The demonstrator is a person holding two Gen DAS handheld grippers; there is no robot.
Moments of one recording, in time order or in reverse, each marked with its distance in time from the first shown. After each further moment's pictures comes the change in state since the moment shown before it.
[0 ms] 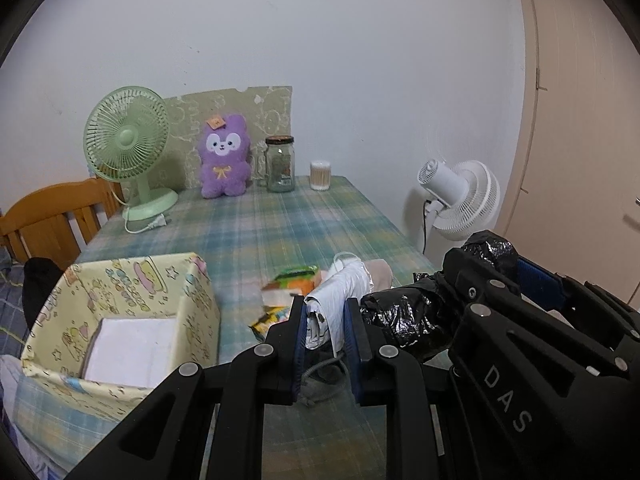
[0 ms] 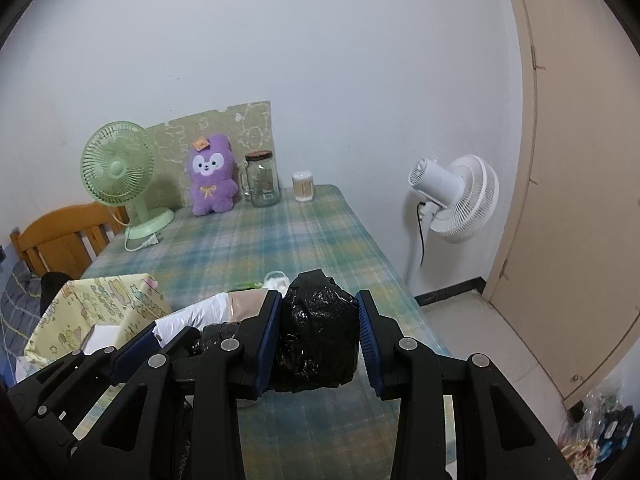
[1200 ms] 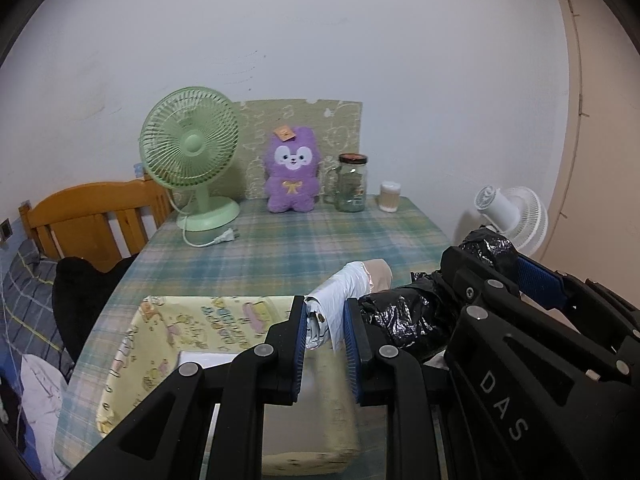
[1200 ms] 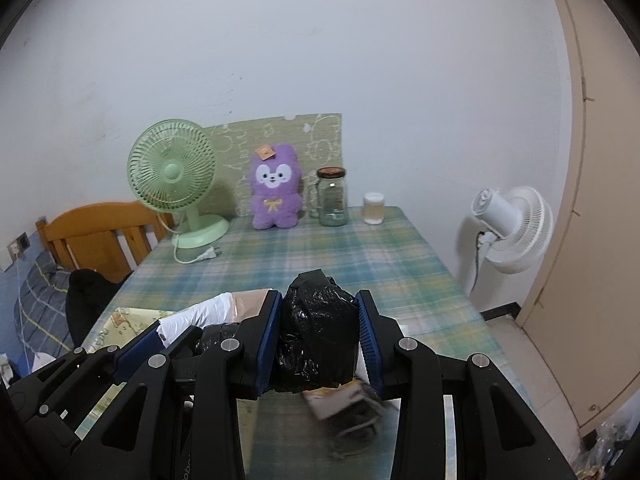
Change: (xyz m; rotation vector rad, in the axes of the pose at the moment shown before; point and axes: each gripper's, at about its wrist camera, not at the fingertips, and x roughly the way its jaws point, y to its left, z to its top) left arm -0.005 0.109 0.031 -0.053 -0.013 0.108; right arm 0.022 0.113 0.035 -0.064 -0.013 0.115
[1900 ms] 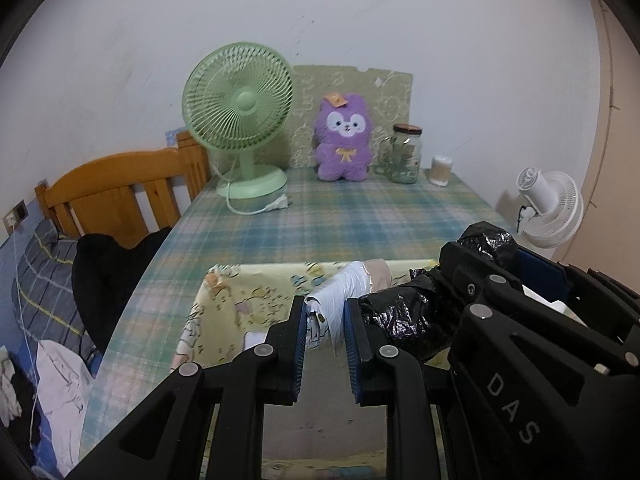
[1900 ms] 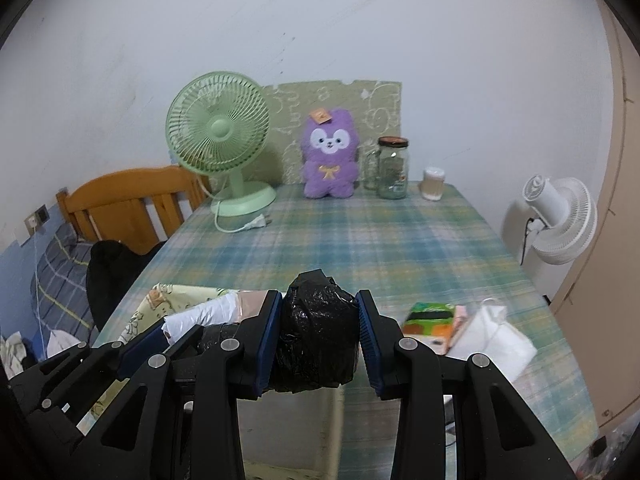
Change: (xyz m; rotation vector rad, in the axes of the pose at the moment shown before) left arm 0.027 0.076 -0.022 -0.022 0.090 0.078; right arm 0.049 0.080 -0.017 -0.046 0.097 0.093
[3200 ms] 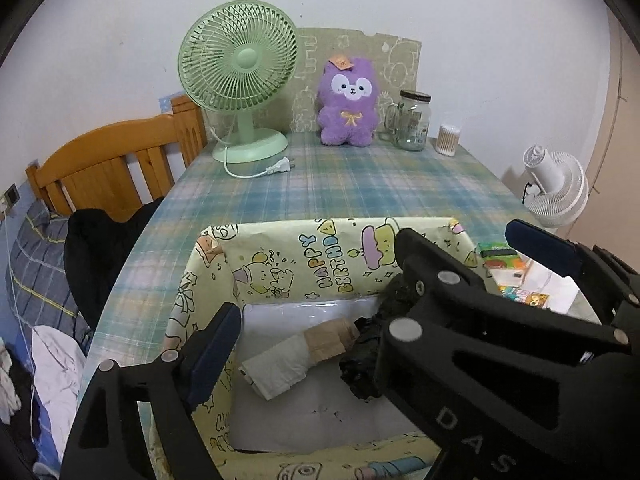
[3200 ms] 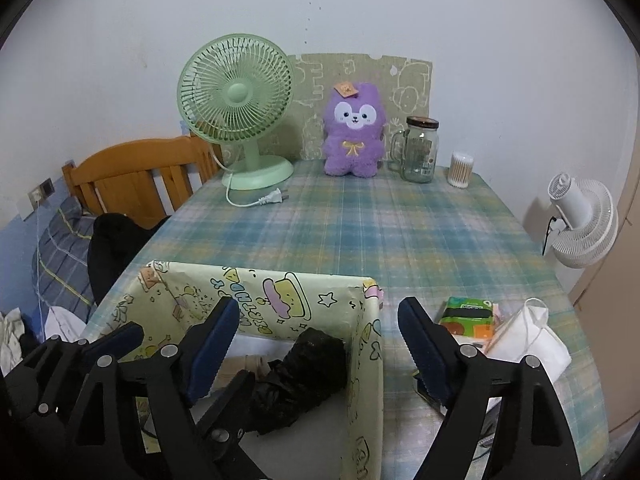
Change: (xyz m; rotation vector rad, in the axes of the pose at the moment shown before) left arm 0.020 0.013 -0.010 -0.004 0.101 -0.026; right arm 0.031 0.014 -0.005 -0.066 0.051 0.027
